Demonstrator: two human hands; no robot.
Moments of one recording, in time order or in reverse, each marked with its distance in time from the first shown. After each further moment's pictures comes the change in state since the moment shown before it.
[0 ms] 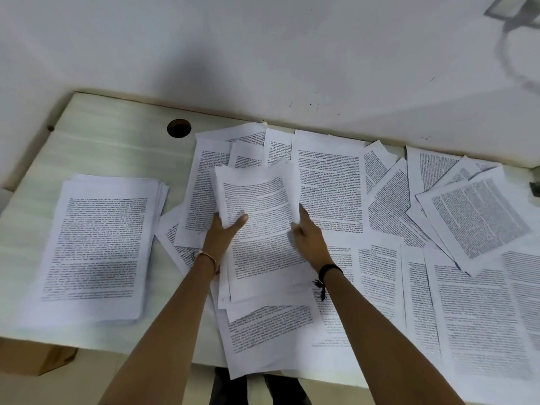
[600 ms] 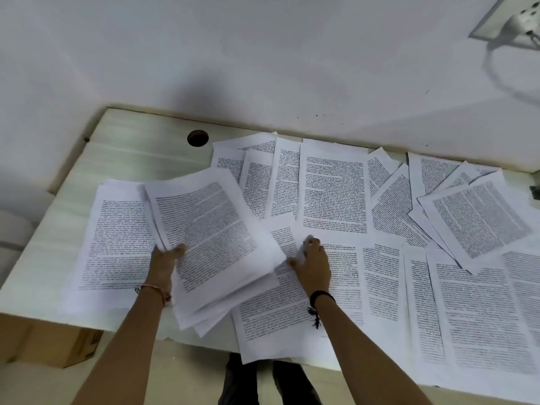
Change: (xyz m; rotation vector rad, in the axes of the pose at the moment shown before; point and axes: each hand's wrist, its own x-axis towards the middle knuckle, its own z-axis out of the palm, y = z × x) left_hand -0.056 -0.033 -0.124 -0.292 0.321 -0.099; right_hand -0.063 -0.007 0.030 -0.325 0.143 0.272
